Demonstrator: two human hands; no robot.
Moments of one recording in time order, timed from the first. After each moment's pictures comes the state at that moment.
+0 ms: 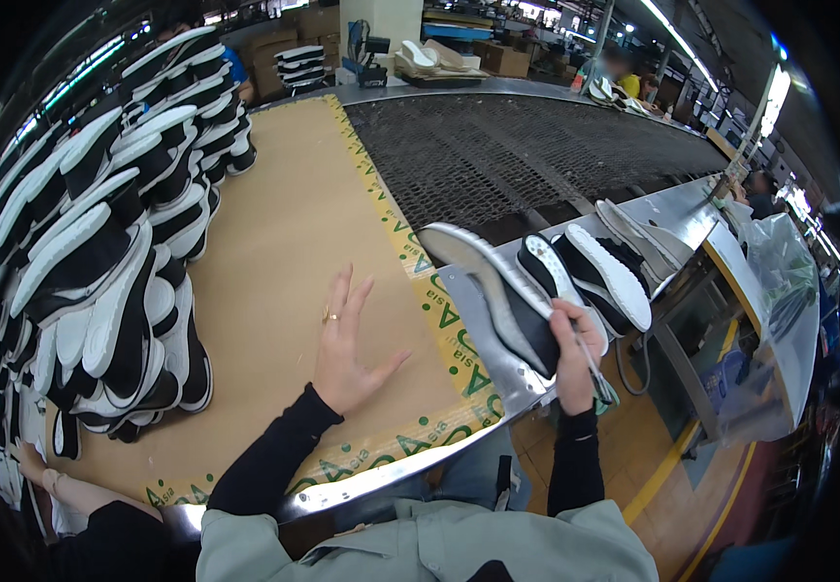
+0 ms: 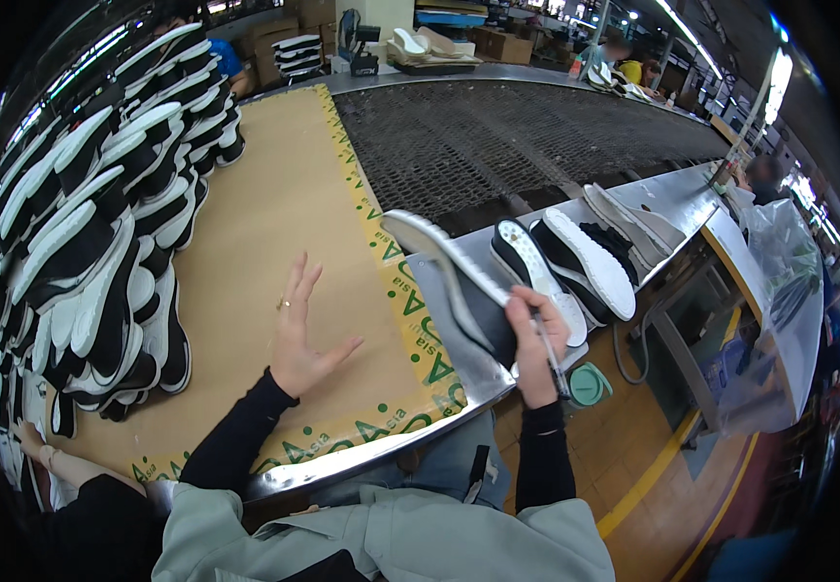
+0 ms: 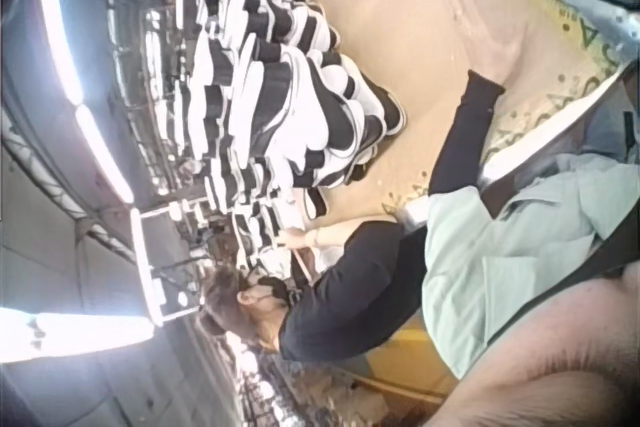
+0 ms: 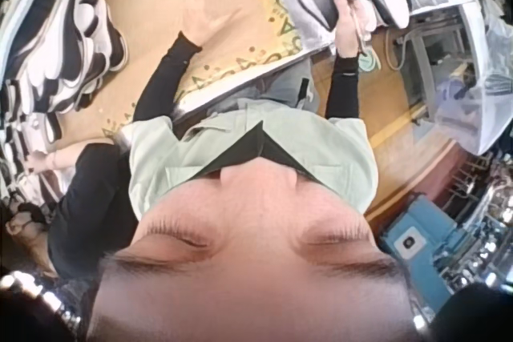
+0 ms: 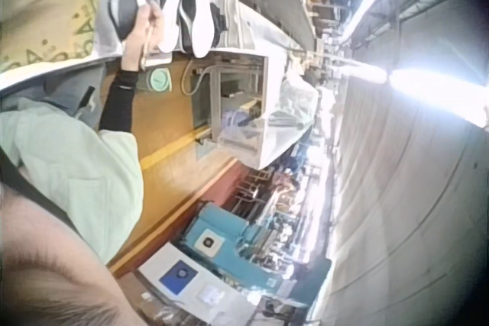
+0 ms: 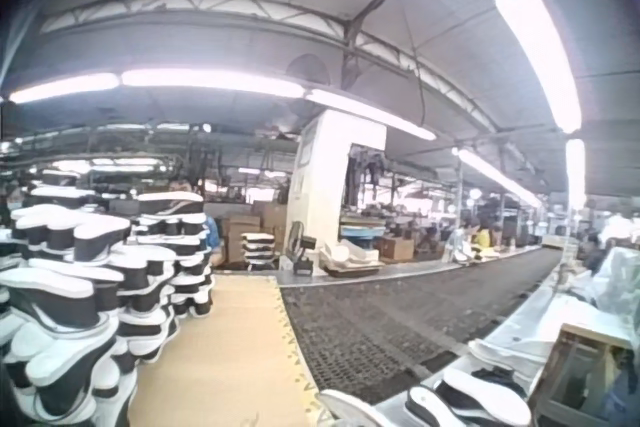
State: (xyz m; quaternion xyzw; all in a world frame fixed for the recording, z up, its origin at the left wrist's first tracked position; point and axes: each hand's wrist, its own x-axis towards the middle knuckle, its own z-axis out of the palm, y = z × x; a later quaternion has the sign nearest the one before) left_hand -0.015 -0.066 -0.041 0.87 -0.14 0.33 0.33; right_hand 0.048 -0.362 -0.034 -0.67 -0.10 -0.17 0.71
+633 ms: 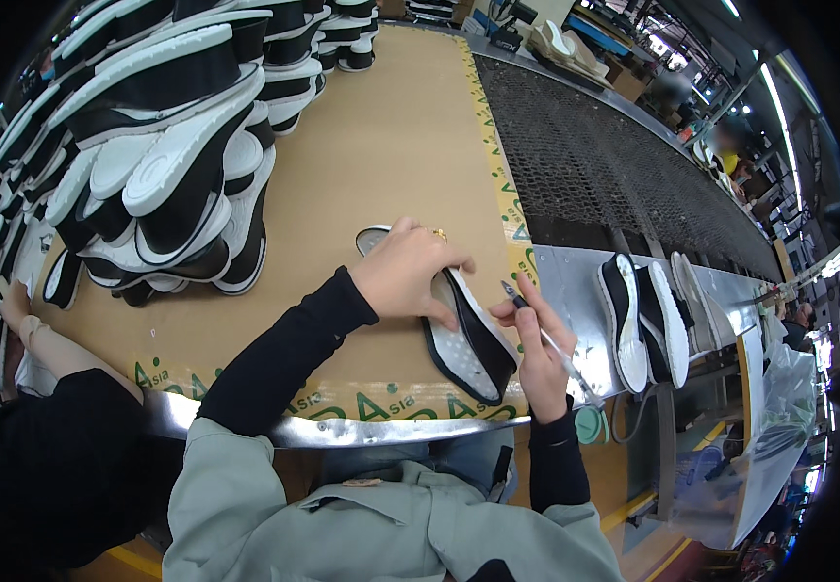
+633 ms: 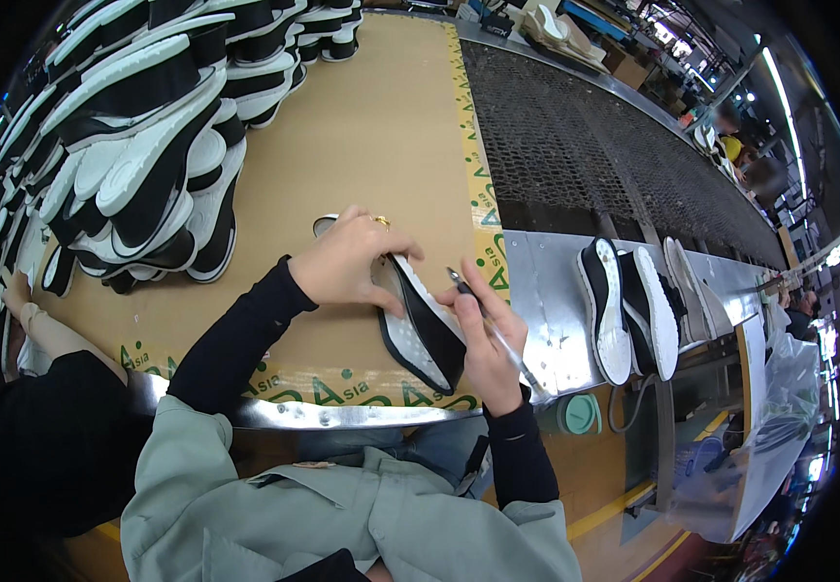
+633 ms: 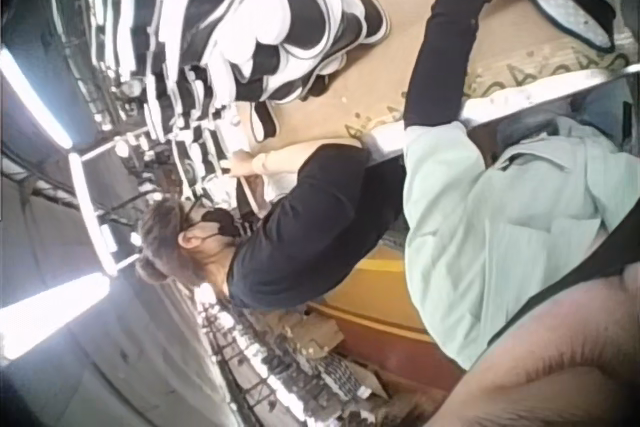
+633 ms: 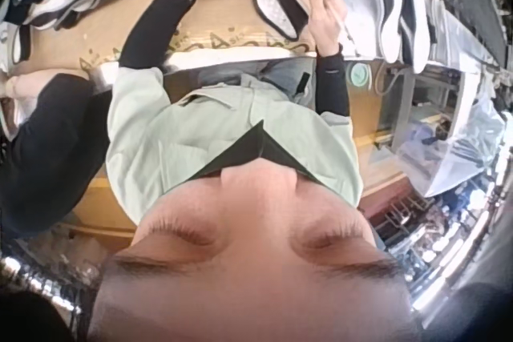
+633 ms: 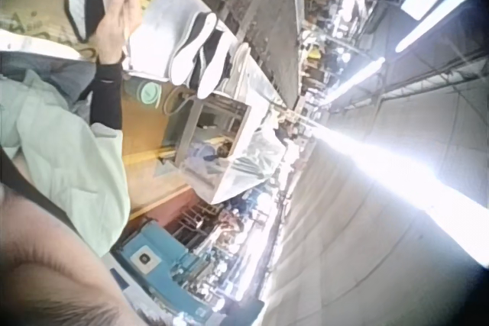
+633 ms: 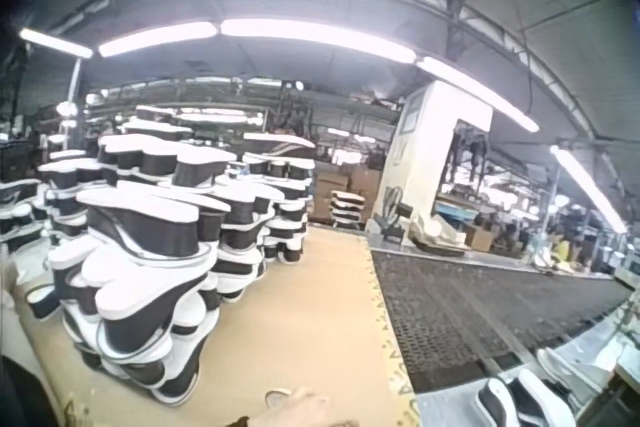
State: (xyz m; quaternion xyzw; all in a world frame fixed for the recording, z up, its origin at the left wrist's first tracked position) left_hand -0.020 -0.013 -0.011 0.94 -0.18 0.11 0.27; right_hand 0.009 -0.247 -0.027 -0.68 -0.31 0.07 0.66
